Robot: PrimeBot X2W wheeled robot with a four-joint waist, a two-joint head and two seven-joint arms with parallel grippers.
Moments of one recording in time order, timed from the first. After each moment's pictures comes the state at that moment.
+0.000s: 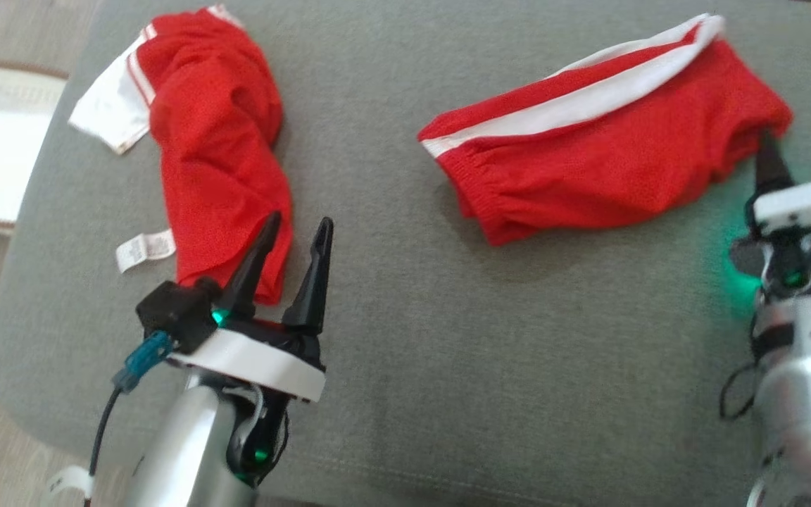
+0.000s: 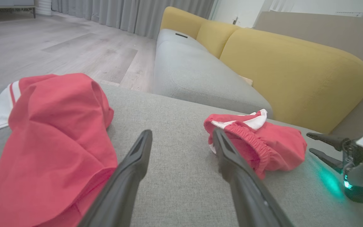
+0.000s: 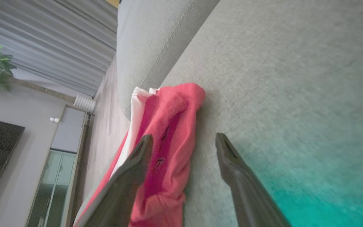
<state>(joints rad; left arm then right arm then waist) -0.21 0.05 -0.31 0.21 -0.37 -0.13 -0.26 -0.70 -0.06 -0.43 0.86 0.66 0.13 0.14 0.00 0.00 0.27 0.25</state>
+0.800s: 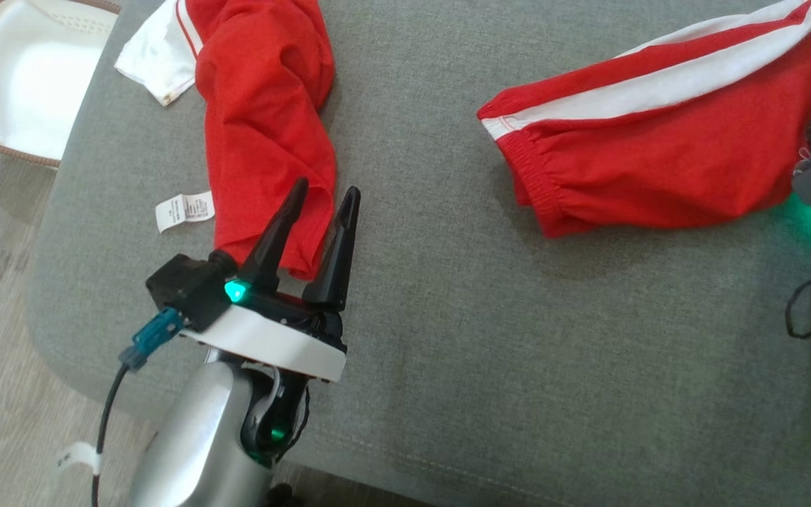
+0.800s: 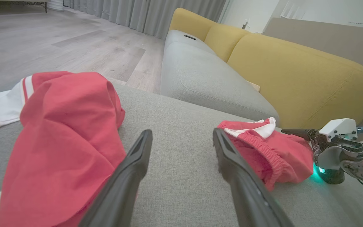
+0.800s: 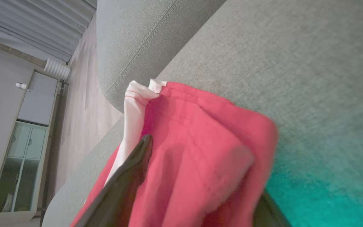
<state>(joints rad) -0.27 0.04 -0.37 0.17 -0.43 -0.13 -0.26 -1.03 -0.20 -0.62 1.22 0.34 0.13 0.17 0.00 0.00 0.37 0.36</state>
